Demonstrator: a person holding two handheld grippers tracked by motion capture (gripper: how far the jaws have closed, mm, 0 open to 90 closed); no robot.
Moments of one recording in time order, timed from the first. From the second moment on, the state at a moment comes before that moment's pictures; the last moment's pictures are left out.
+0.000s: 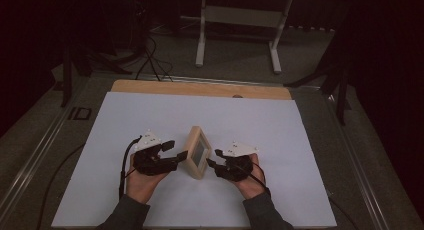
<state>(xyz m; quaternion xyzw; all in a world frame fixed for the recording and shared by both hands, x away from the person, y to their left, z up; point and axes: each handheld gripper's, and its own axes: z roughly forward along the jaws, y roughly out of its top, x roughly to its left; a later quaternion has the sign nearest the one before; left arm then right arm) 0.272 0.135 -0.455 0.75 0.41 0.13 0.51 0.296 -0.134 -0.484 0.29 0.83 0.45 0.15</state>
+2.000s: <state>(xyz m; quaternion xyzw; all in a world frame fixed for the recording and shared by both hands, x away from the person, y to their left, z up) 0.275 0.103 -0.473 0.78 0.40 0.11 0.47 0.299 -0.164 -0.449 0.31 0.78 0.50 0.20</state>
